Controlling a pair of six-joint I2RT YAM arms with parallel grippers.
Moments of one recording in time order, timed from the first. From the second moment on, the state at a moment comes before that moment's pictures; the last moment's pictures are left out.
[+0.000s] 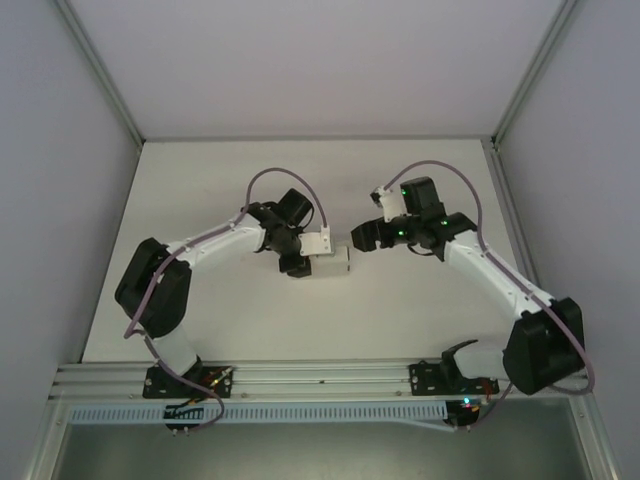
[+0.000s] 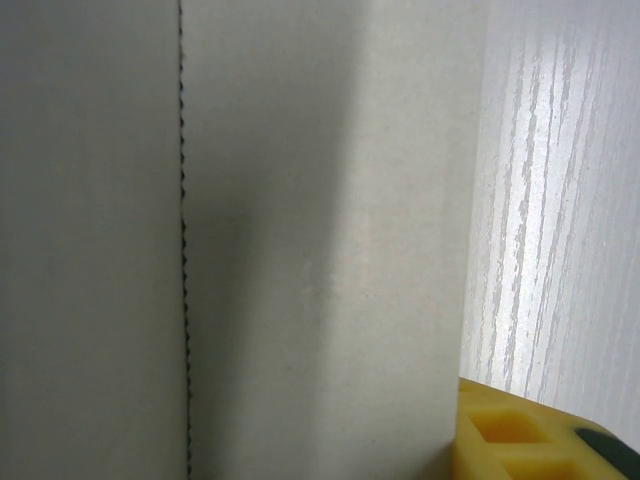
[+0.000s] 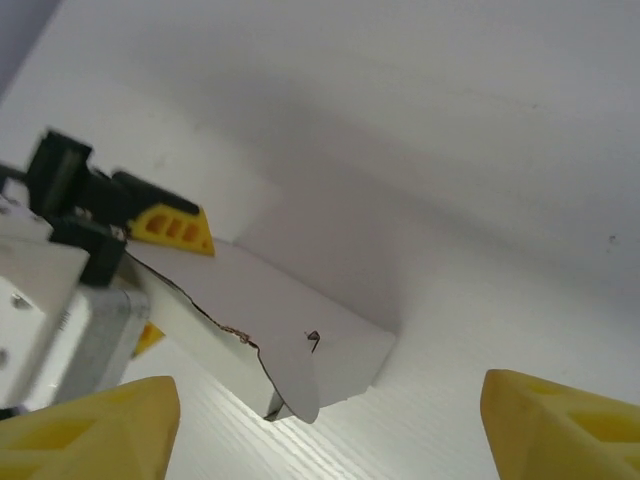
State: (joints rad) left arm -0.73 1.74 1.26 -0.76 0.21 0.75; right arm 0.42 1.33 1.01 -0.55 -0.45 0.08
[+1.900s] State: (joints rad) left arm -0.74 1.82 1.37 -0.78 0.15 0.61; right arm 0.62 1.34 0.70 0.01 -0.12 0.38
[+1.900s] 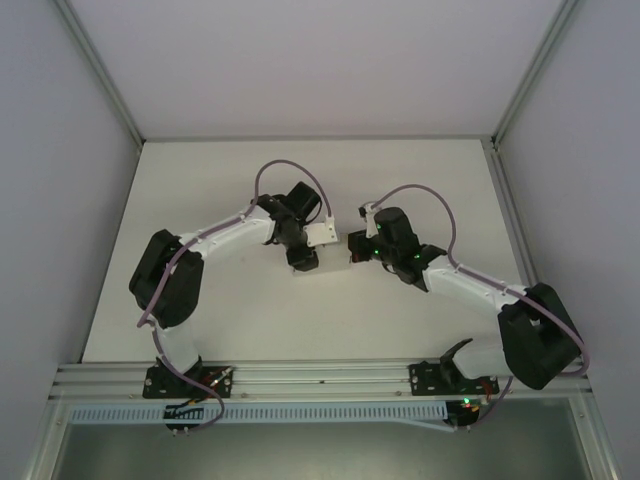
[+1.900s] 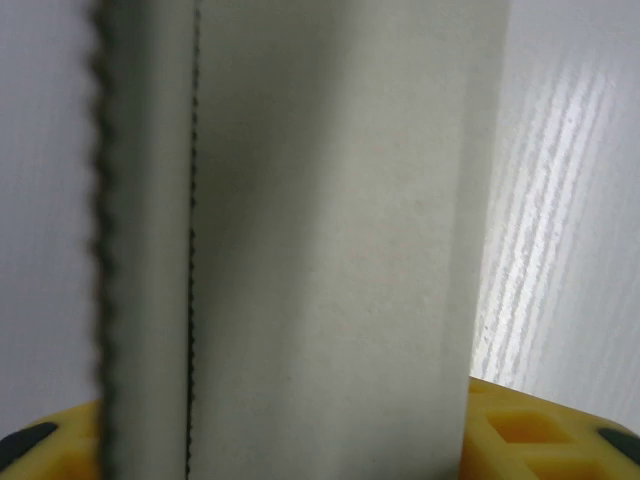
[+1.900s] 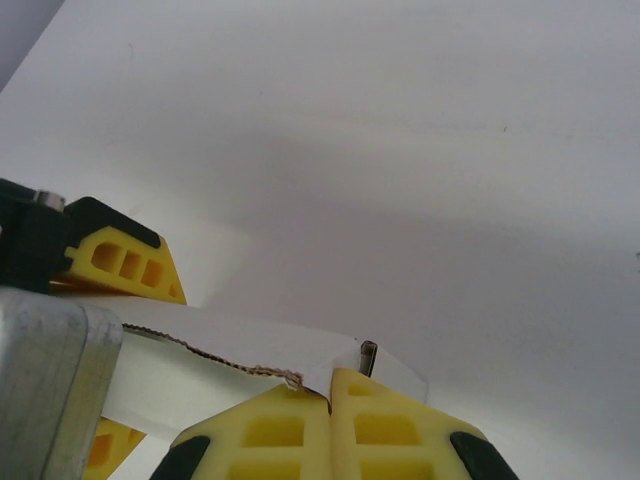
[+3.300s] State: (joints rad) left arm -0.66 1.54 1.17 -0.68 0.01 0.24; right arm 0.71 1.34 0.77 -0.14 0.08 0.37
